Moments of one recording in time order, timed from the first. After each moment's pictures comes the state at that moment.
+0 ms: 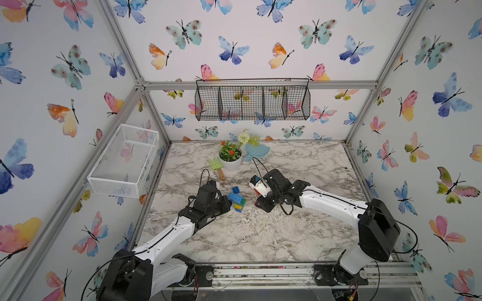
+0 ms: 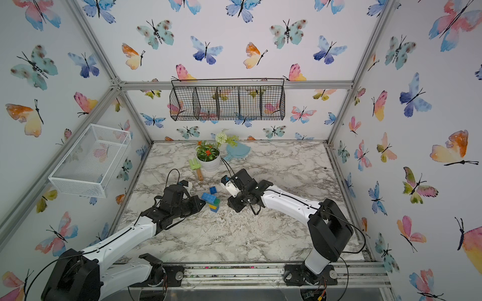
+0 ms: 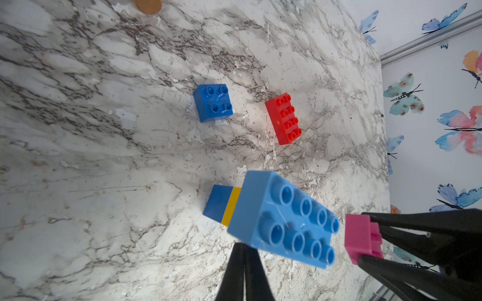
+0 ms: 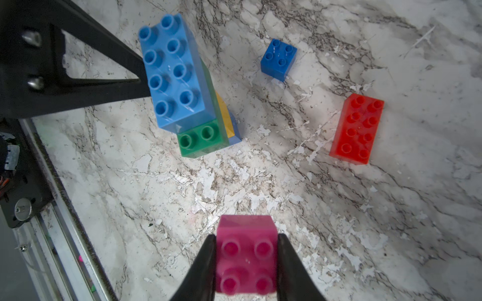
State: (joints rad) left arm -0.45 1.11 0.53 -0.16 0.23 -0.75; right arm 0.86 1.64 1.17 -0.52 -0.18 -0.01
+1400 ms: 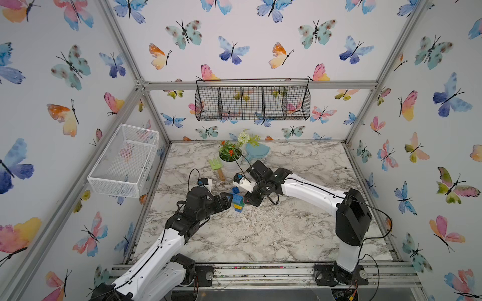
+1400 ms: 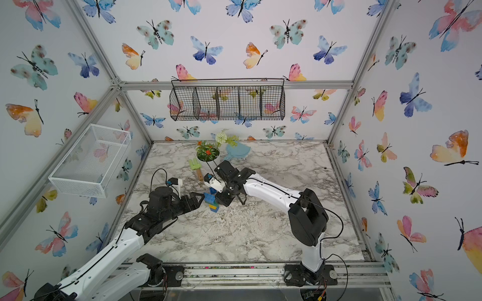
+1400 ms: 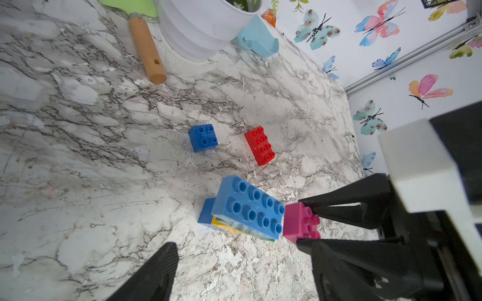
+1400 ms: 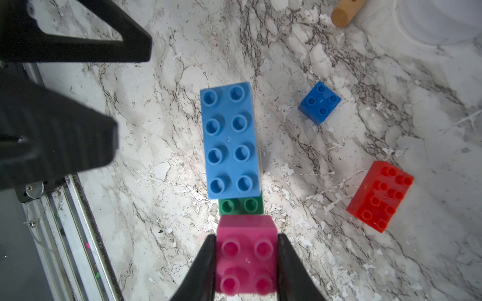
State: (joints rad) left arm -0.43 0.88 0.54 -0.24 0.19 -0.71; right arm 0.91 1.87 1.55 -0.76 -0.22 -0.18
